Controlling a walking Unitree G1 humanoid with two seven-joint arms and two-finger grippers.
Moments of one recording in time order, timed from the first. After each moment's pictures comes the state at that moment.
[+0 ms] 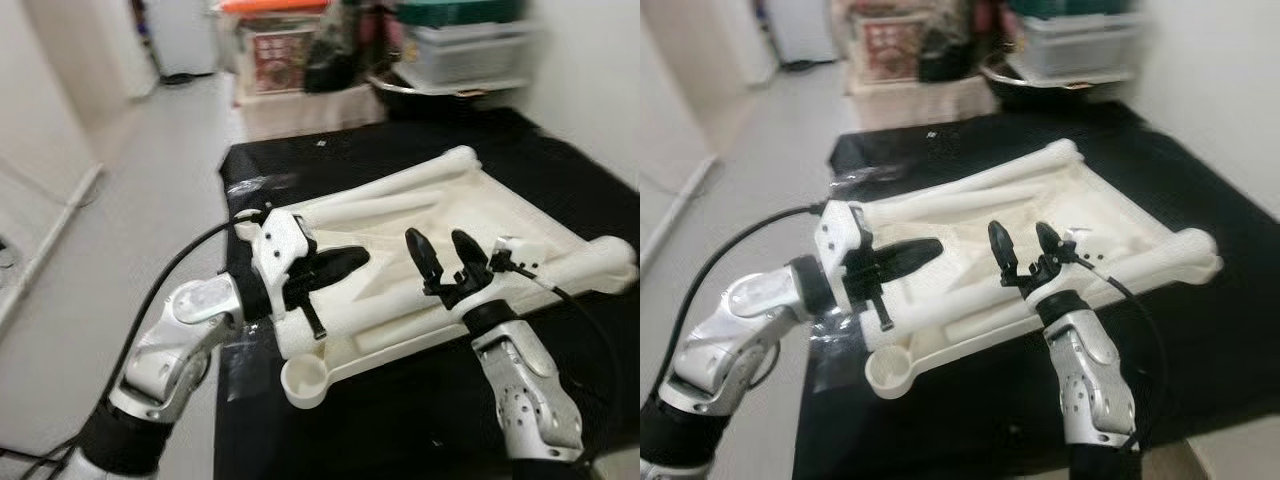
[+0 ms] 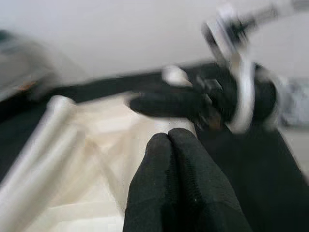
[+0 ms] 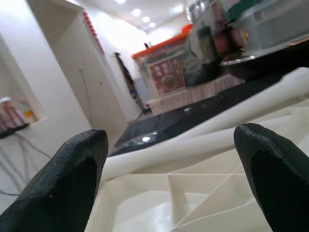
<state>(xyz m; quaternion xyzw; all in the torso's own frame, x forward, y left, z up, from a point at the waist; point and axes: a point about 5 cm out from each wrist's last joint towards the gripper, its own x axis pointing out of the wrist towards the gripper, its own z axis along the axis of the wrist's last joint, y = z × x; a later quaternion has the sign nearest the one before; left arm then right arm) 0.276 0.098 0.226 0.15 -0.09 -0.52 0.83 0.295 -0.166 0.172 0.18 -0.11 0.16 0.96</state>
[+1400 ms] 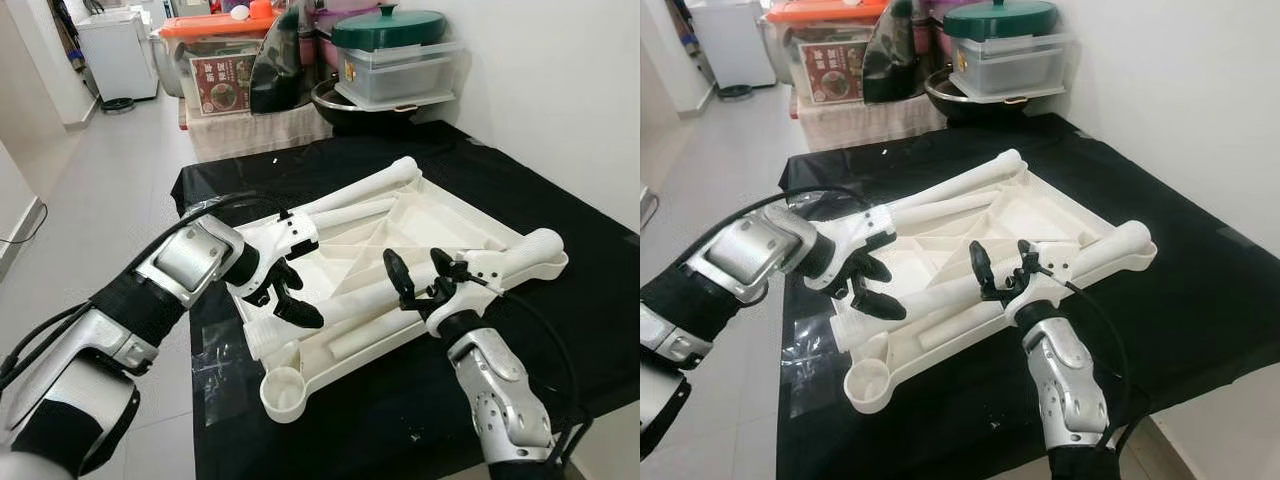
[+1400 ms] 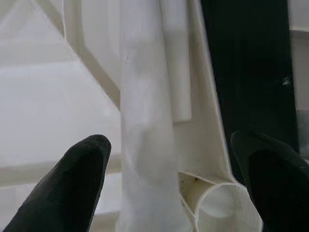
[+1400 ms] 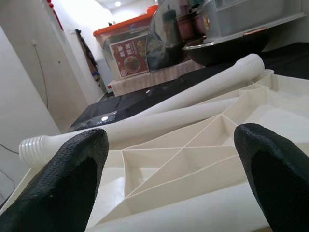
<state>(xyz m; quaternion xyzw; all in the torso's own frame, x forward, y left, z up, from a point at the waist) 0.349 0.099 0.216 0.23 0.31 -0.53 0.75 0.307 -0.166 0.154 0.11 -0.07 0.12 0.98</state>
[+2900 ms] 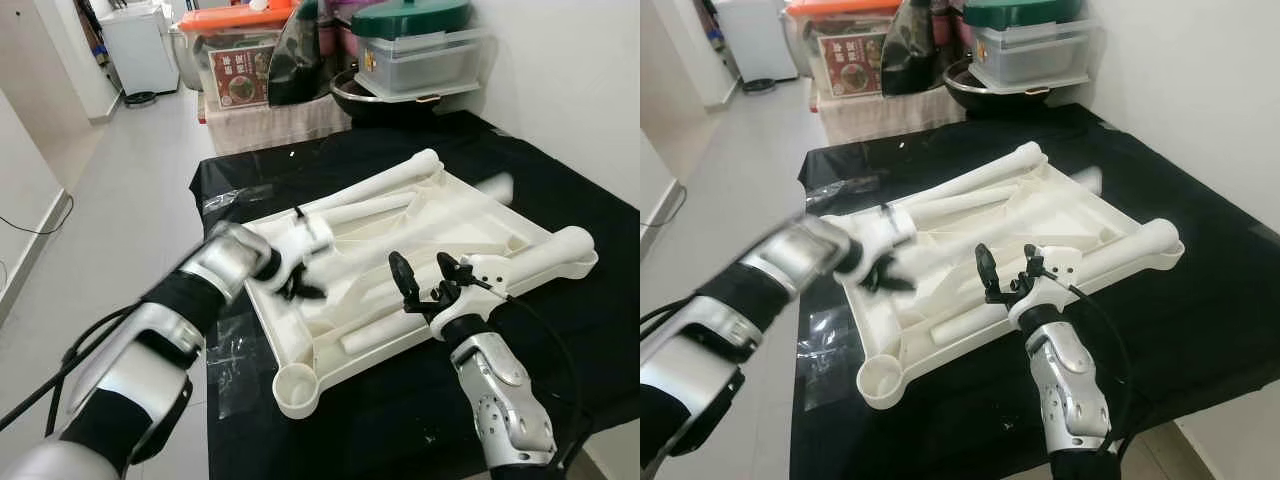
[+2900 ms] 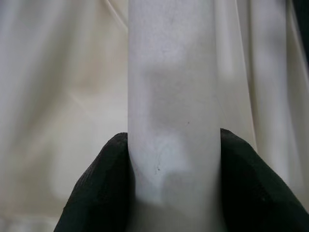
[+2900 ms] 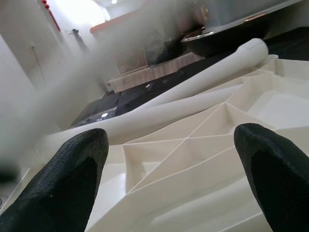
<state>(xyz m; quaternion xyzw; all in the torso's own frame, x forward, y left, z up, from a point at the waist) 0.390 0.087 0.239 0.20 0.13 -0.44 0.87 0.304 -0.175 0.153 0.12 -0.07 0.09 0.99</state>
